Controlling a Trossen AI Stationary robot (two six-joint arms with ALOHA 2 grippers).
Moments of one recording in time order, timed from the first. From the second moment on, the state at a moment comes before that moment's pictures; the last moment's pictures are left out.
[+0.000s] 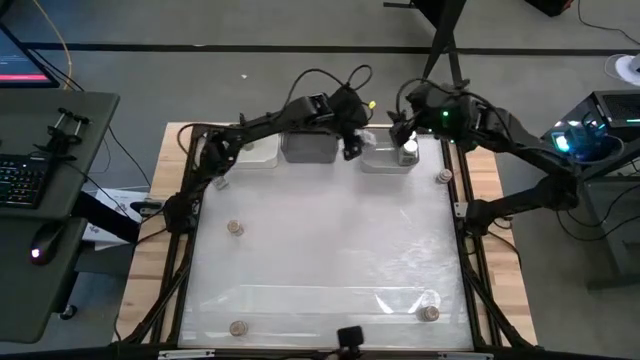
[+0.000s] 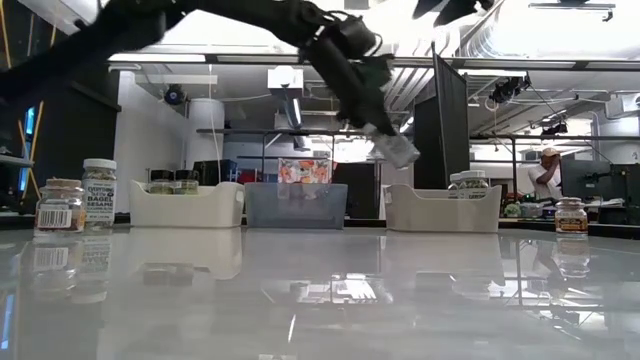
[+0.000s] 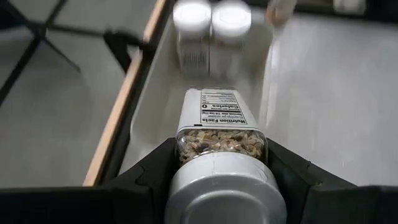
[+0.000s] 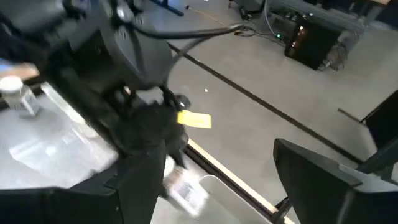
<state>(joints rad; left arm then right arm) 0.42 2.33 2.31 -0.79 0.09 0.20 -0.33 1.22 1.54 -0.85 0.50 0.16</state>
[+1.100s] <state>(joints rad) 0.44 2.42 2.33 -1.04 0.02 0.28 -0.33 1.23 1.54 -0.91 0.46 0.32</state>
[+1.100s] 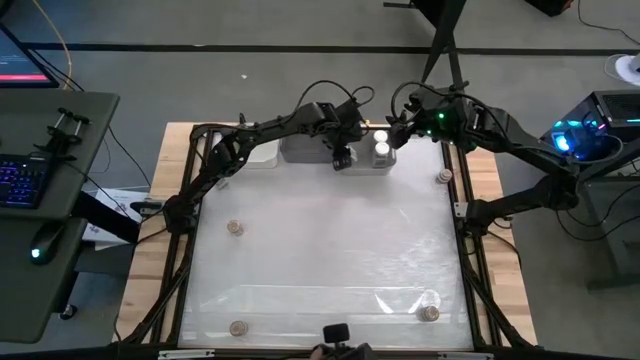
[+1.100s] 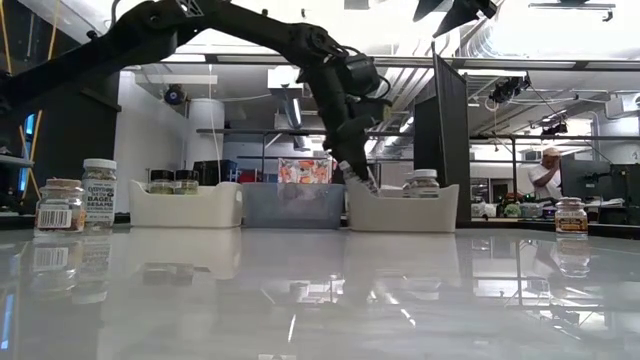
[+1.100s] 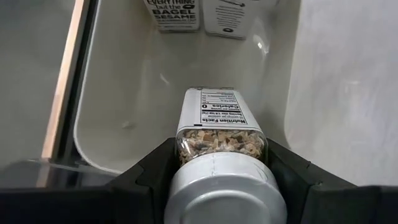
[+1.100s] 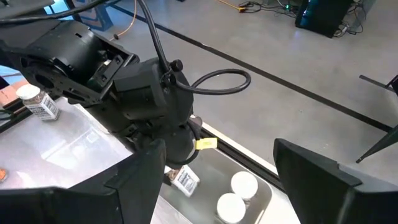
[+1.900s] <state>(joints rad) 0.44 2.42 2.33 -1.04 0.02 0.32 -0.33 1.23 1.54 -0.91 0.46 0.36</state>
